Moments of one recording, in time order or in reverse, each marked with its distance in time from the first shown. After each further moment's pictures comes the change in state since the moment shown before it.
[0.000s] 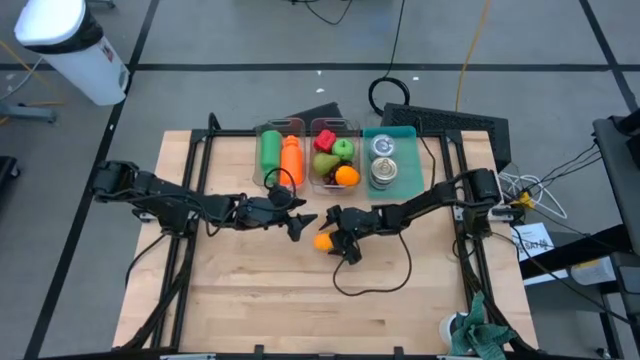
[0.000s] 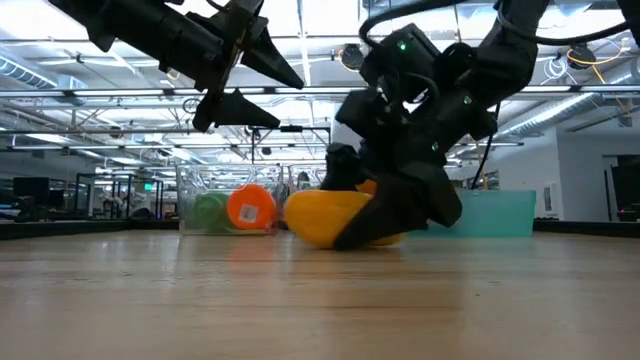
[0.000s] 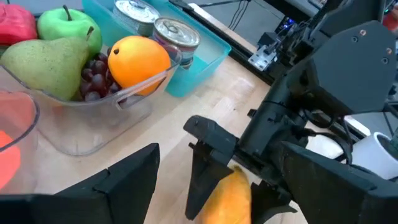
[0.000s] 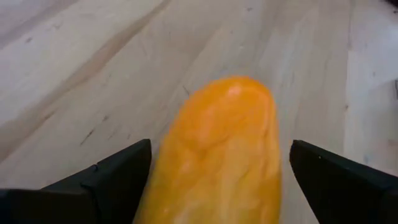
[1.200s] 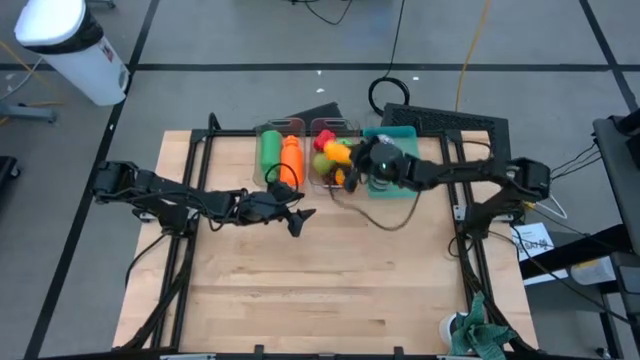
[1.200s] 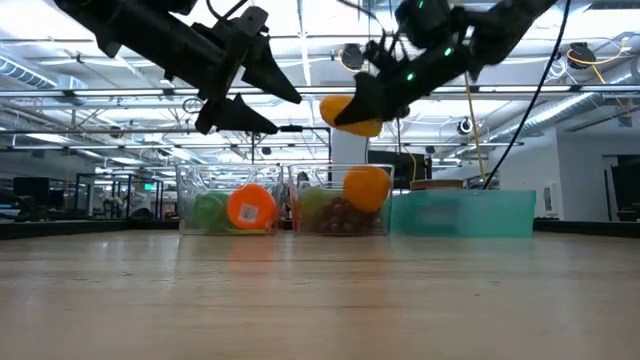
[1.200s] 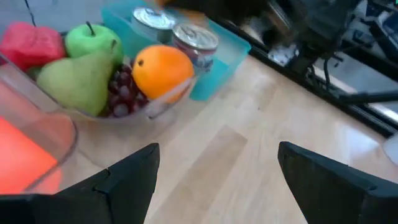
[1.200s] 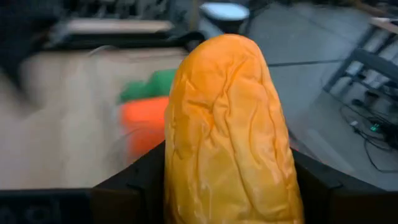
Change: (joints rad) left arm 0.055 0.000 -0.001 -0.028 0.009 0.104; right arm -0.321 -0.418 0.001 -0.110 0.357 0.368
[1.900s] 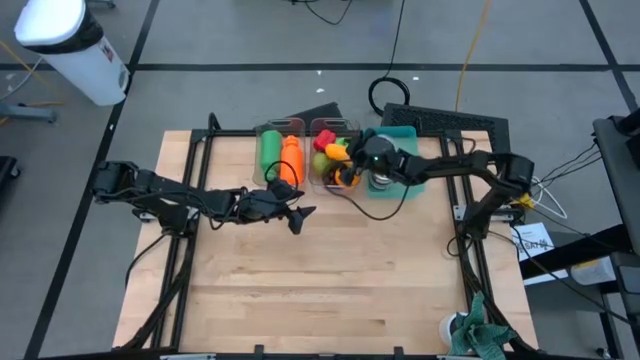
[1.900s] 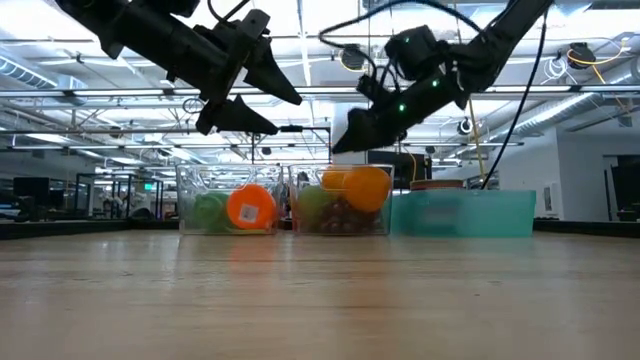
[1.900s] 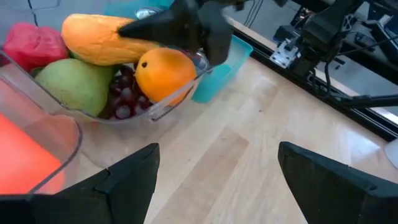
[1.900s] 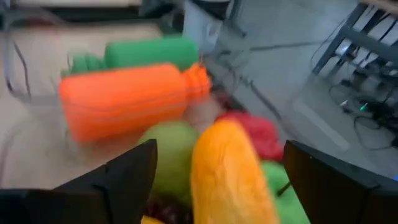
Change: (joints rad) left arm 0.006 0.001 0.000 -0.003 0.002 -0.007; right arm -0.140 0.172 0.000 0.133 -0.067 -0.007
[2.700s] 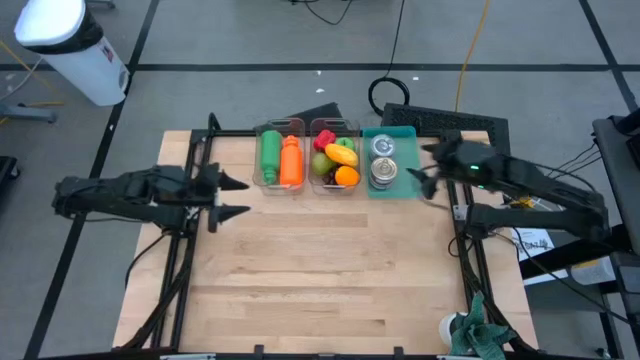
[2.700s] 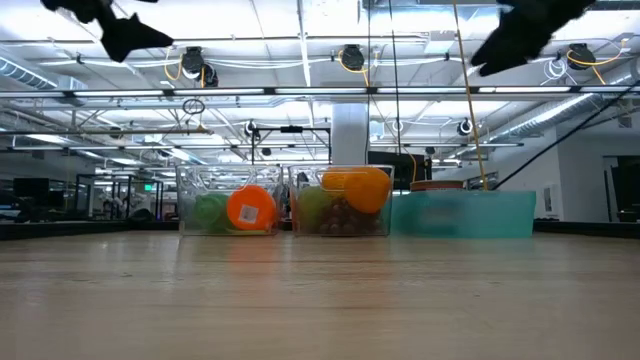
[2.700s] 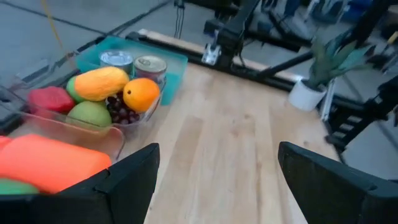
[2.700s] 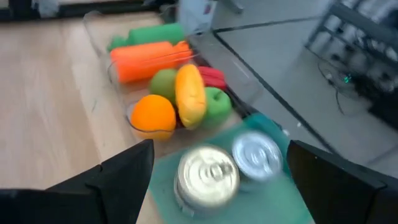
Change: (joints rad) left arm 0.026 -0.796 -0.002 -0.697 0.286 0.276; right arm 0.096 -0.926 0.001 -1.053 0.084 0.073
